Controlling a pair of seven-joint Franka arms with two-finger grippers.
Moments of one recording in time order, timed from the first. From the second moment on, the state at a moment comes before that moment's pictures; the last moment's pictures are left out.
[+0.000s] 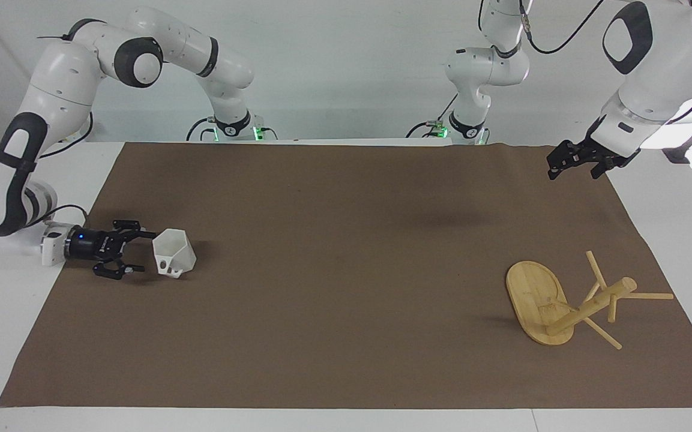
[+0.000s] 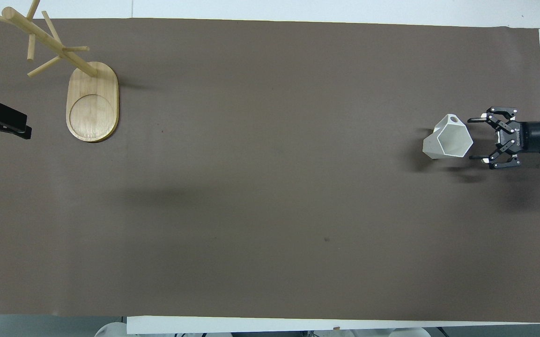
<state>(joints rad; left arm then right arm) -0.17 0.03 0.09 -1.59 0.00 1.50 0.01 -0.51 0.74 -0.09 -1.57 1.05 1.32 -2.44</state>
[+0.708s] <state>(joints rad) -0.17 0.03 0.09 -1.59 0.00 1.50 0.01 -0.46 0.74 -0.09 -1.63 1.07 1.37 -2.48</state>
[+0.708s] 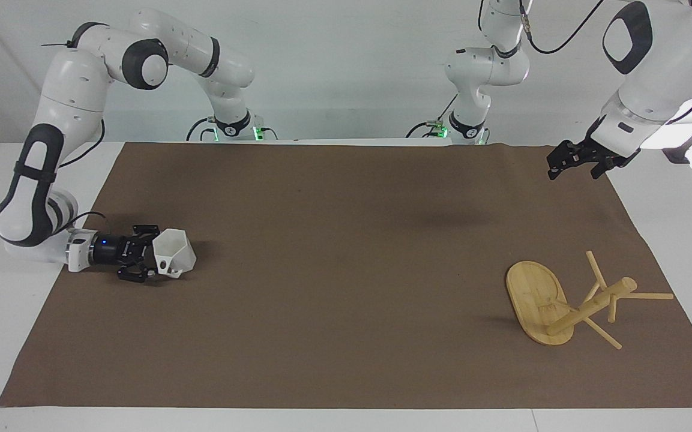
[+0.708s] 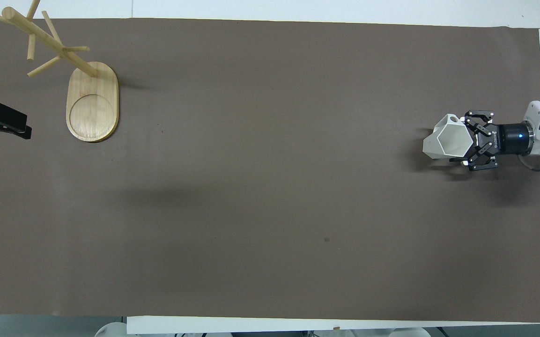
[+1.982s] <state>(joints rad) -0.17 0.03 0.09 -1.59 0.00 1.50 0.01 -0.40 0.73 -0.09 -1.69 1.08 1.37 -2.57</state>
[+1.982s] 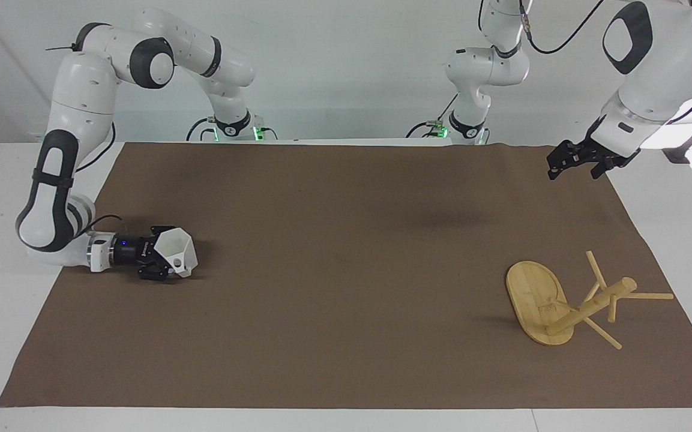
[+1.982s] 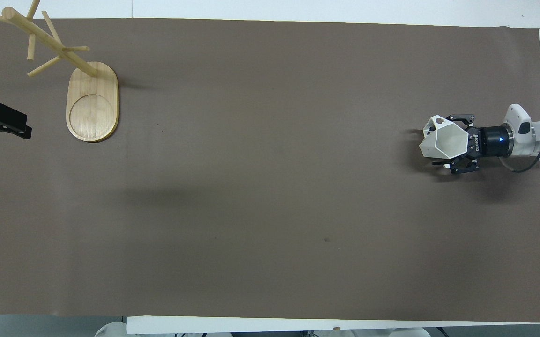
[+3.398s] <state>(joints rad) -0.17 0.03 0.09 -1.59 0.00 1.50 -0.02 0.14 0.58 -0.06 -1.78 1.72 1.77 -2.34</state>
